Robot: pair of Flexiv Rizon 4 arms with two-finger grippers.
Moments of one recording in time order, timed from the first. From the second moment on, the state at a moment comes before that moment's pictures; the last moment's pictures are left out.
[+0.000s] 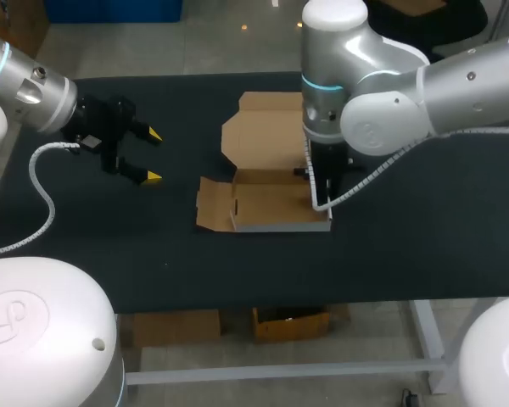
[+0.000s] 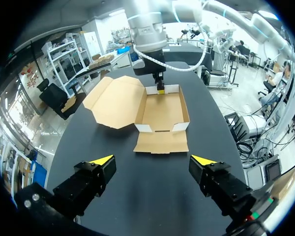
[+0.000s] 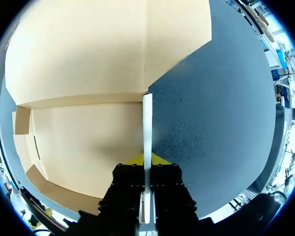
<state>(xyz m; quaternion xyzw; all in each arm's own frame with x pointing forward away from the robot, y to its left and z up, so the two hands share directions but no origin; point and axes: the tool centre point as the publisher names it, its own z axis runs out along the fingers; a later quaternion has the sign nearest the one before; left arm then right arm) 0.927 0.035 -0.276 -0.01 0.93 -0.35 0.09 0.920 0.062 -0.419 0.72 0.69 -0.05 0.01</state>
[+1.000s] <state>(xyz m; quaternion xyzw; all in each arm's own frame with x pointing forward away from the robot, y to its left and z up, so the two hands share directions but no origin) 0.927 0.035 -0.276 -0.01 0.93 -0.35 0.09 0.933 0.073 -0.416 0.74 0.66 -0.12 0.07</state>
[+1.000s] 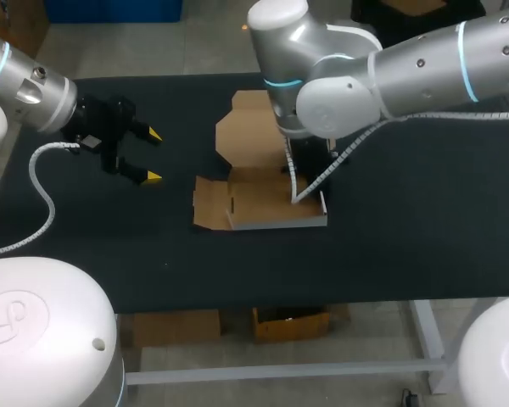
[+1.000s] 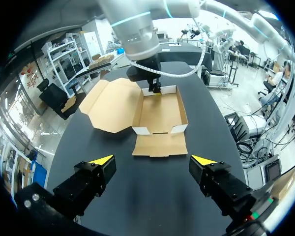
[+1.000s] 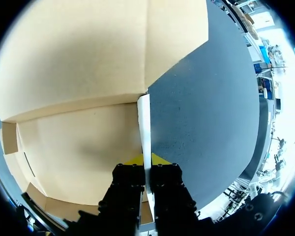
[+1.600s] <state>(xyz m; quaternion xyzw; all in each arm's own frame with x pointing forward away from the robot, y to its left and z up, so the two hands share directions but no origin) 0.927 0.035 -0.276 -0.01 0.93 -0.35 0.09 0.930 0.071 -0.417 0.72 0.69 -0.04 0.01</state>
